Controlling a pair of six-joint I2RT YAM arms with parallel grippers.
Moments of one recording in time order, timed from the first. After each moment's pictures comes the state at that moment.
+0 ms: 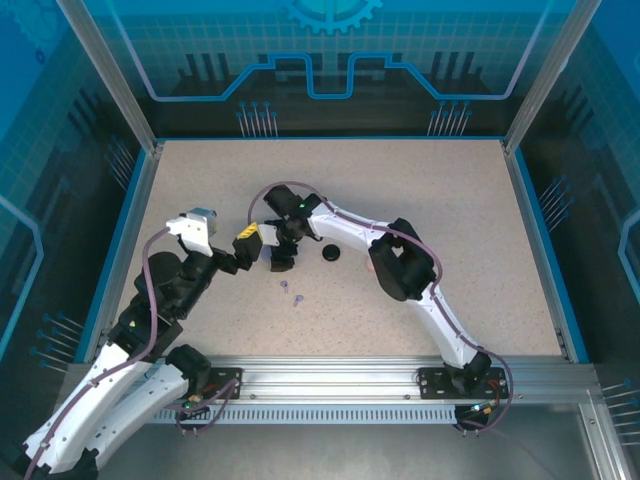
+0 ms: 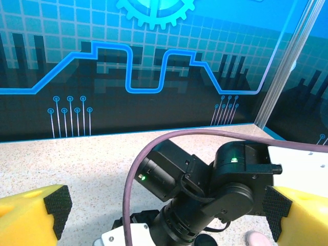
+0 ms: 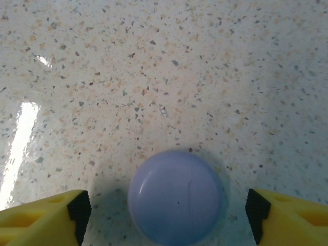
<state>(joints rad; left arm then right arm) -0.52 0.51 0.68 -0.21 -0.19 -0.18 0.82 2.42 2.04 -0.74 -0.34 -0.87</state>
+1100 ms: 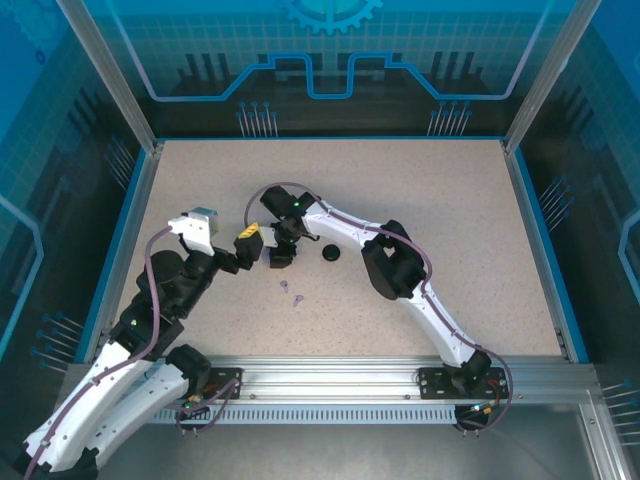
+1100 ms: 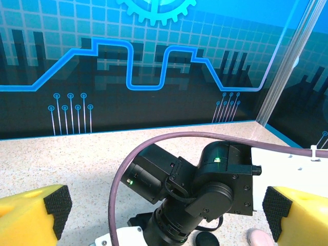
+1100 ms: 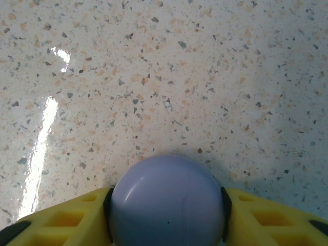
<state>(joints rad) -0.52 0.53 0.68 -0.21 -0.19 -0.18 0.82 2.51 2.17 -0.86 -0.34 -0.88</state>
